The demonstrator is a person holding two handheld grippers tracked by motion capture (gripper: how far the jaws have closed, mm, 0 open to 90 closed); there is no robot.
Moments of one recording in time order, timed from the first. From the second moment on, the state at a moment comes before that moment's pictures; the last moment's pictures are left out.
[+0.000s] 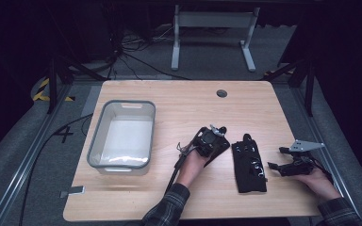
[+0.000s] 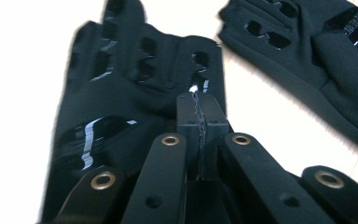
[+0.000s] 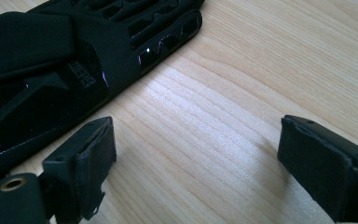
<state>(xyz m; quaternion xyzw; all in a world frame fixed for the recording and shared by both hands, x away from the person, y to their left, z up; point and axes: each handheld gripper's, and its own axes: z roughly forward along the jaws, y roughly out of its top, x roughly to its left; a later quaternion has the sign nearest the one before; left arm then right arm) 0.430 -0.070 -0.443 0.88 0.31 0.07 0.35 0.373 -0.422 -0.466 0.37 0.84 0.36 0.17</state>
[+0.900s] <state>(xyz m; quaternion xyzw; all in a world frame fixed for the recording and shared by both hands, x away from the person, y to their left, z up) 0.442 -0.022 -0.448 0.88 0.36 0.10 0.30 0.373 -0.422 -0.466 0.37 0.84 0.36 0.17</state>
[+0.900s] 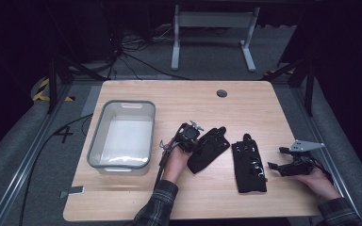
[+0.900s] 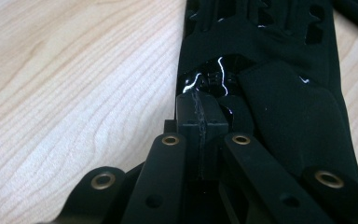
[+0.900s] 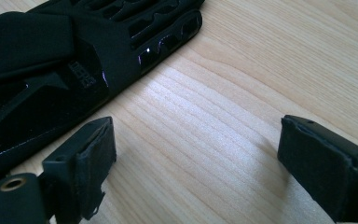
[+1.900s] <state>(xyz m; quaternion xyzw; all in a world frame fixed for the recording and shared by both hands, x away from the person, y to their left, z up) 0.385 -0.044 -0.448 0.90 0.29 0.03 0.31 0.373 -0.422 -0.466 0.37 0.84 0.36 0.17</state>
